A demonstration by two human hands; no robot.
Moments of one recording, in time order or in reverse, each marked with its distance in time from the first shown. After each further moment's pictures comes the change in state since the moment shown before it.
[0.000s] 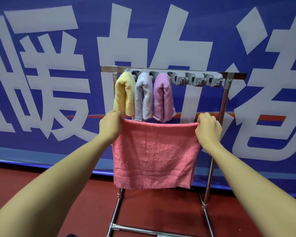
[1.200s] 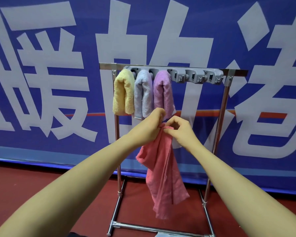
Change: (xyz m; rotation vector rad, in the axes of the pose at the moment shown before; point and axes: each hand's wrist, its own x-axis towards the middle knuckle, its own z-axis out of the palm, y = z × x) left_hand -0.026 0.088 0.003 -0.601 -0.254 0.527; right_hand -0.026 -0.059 0.001 1.066 -0.468 0.020
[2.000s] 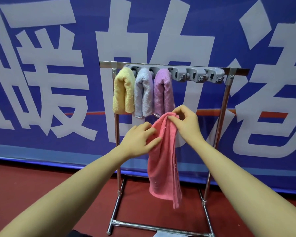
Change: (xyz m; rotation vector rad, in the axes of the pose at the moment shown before) left_hand -0.040 -0.041 0.015 0.429 0.036 0.054; right_hand 0.010 -0.013 -0.007 -0.085 0.216 -0.184
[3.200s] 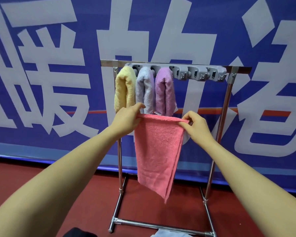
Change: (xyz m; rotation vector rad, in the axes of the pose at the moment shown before) left_hand 0.031 -0.033 -0.044 -0.022 0.010 -0.236; right_hand -0.005 0.025 -0.027 -0.327 -0.099 0.061
